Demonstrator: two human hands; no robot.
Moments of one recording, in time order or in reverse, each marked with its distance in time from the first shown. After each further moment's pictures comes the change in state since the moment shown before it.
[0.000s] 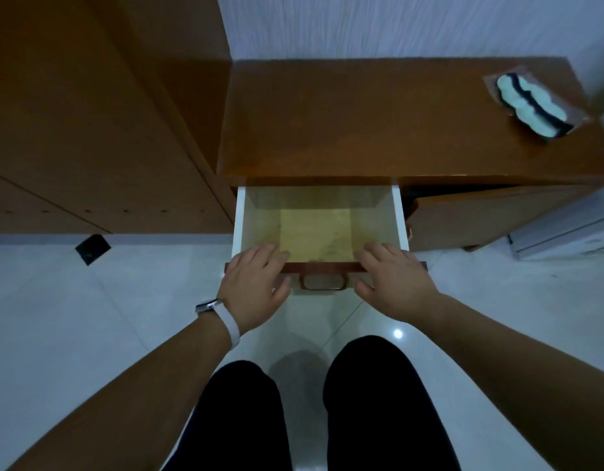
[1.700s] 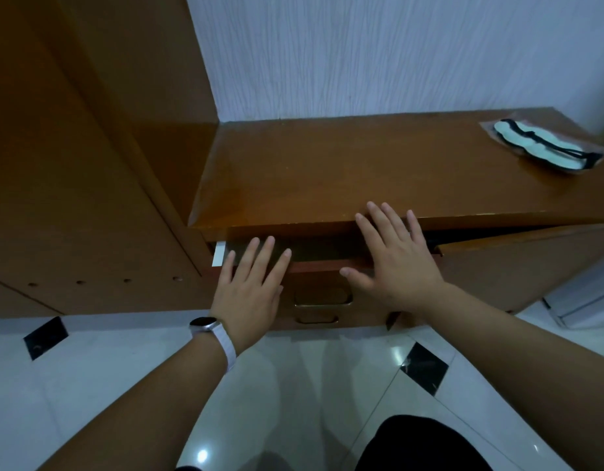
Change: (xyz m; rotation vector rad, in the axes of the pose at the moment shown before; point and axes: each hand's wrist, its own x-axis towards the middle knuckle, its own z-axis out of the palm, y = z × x) left_hand 0.112 -0.057 0.082 0.391 0.367 0.102; right_hand 0.127 0.054 0.027 -0.134 0.453 0.030
